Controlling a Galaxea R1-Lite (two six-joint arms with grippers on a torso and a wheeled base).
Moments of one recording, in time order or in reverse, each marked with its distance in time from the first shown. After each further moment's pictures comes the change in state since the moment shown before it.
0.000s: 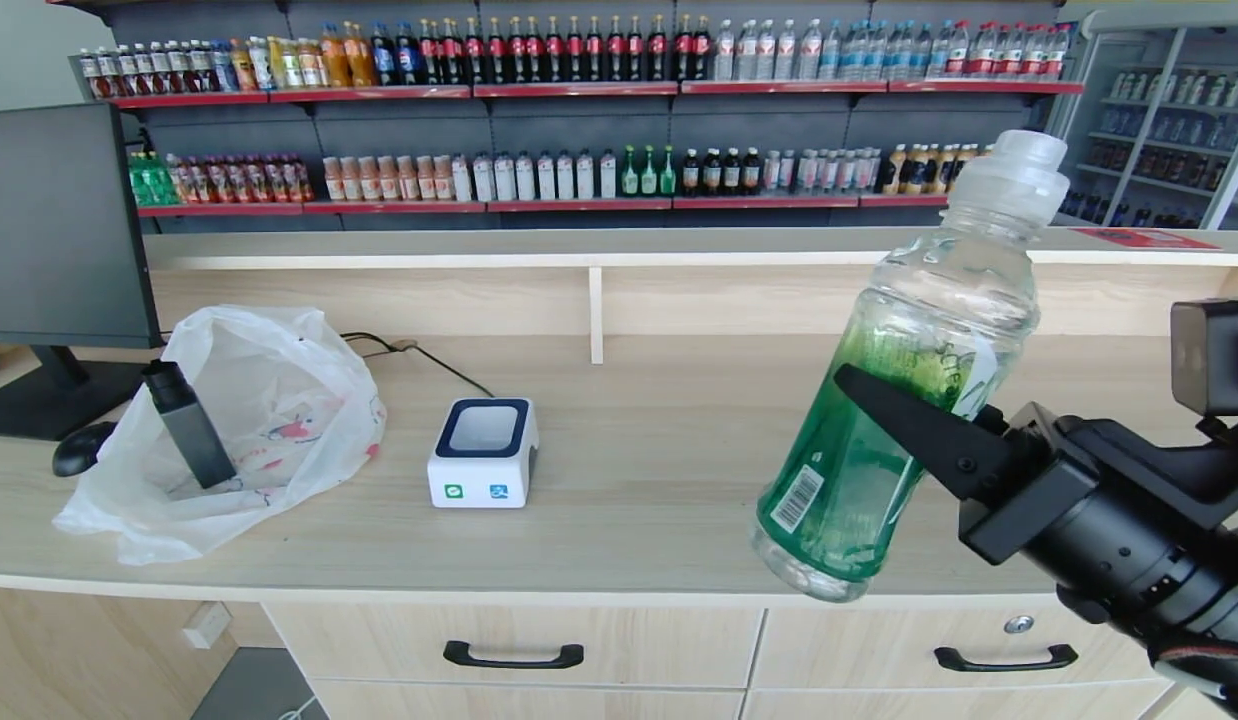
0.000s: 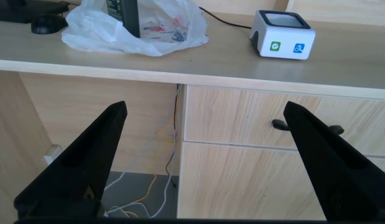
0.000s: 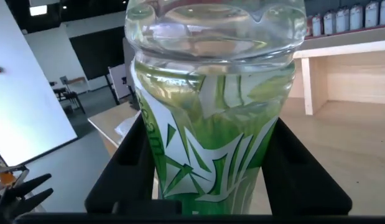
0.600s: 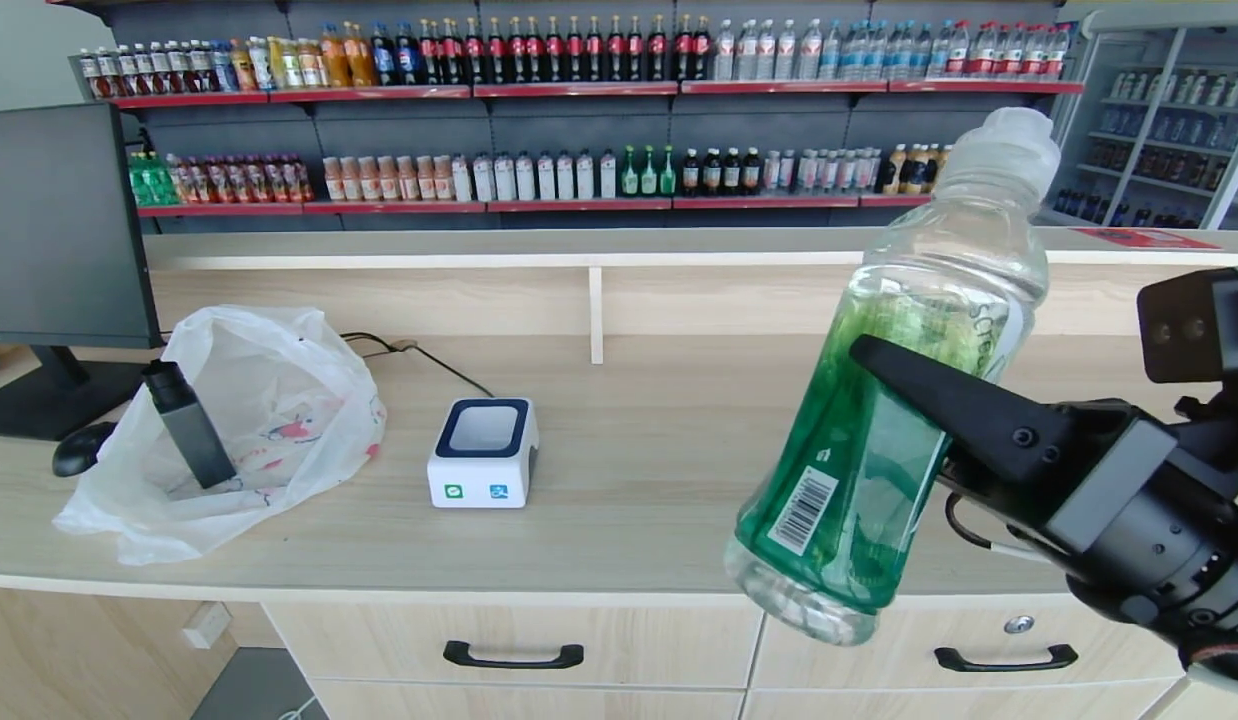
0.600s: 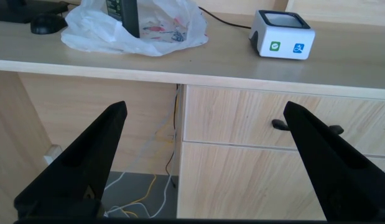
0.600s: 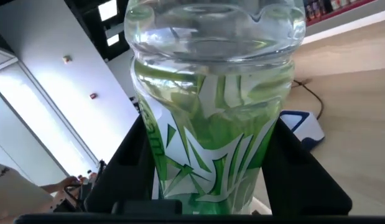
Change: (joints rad) left arm -0.001 0.000 0.000 0.000 0.000 0.000; right arm 0.023 -0.018 -0.044 0.000 0.130 0.338
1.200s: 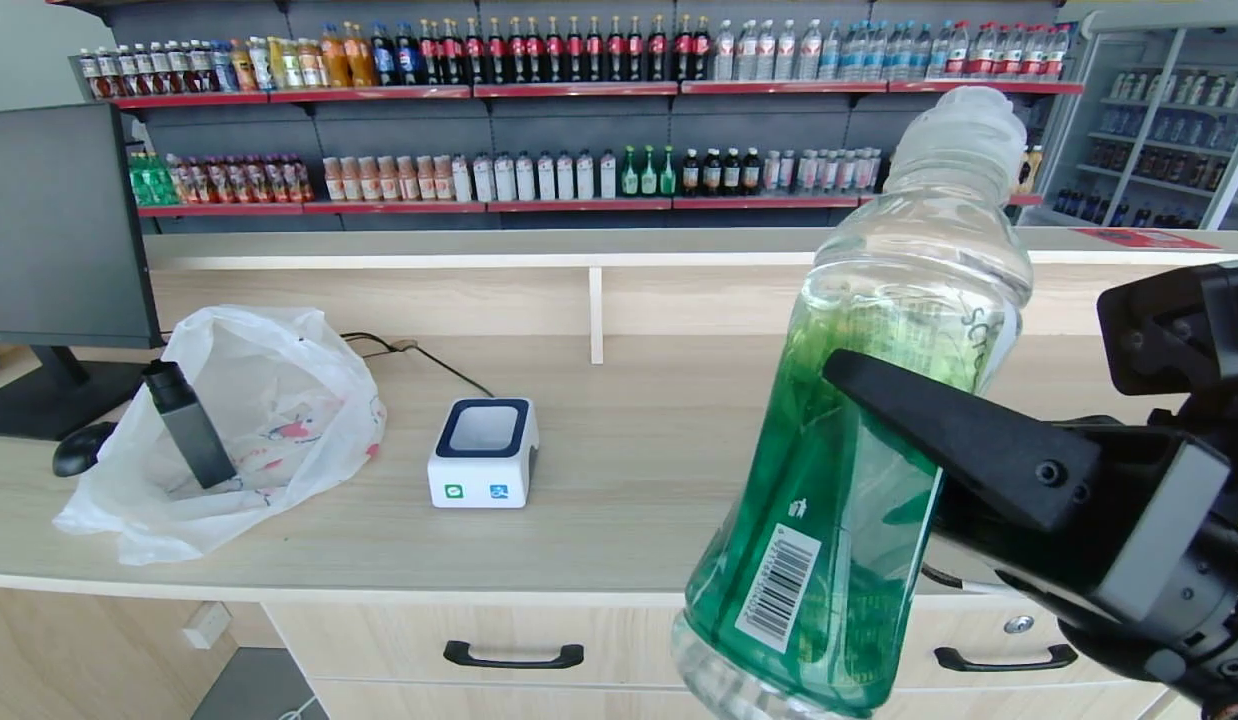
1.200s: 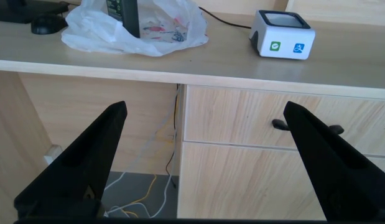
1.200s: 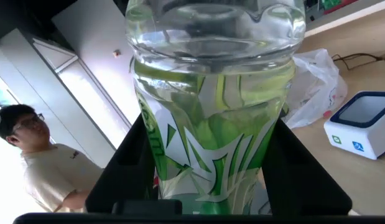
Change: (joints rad) left arm 0.000 0.000 0.000 0.000 0.000 0.001; right arm 0.135 0.001 -0.037 0.000 0.012 0.108
